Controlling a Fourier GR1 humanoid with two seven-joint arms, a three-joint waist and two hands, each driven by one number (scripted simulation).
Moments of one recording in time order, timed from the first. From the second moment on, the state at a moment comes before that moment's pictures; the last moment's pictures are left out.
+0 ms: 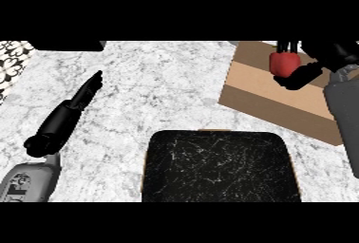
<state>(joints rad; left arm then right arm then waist) -0.22 0.27 -0.01 -1.54 -0.10 -0.21 -0.09 -0.77 -0.45 -0.01 -1.19 0.77 0.33 0.02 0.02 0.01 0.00</state>
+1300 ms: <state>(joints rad) -0.24 0.26 0.00 -1.54 -0.12 -0.21 -0.07 -1.01 -0.51 -0.39 -0.47 0.42 0.53 -0.43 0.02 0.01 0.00</state>
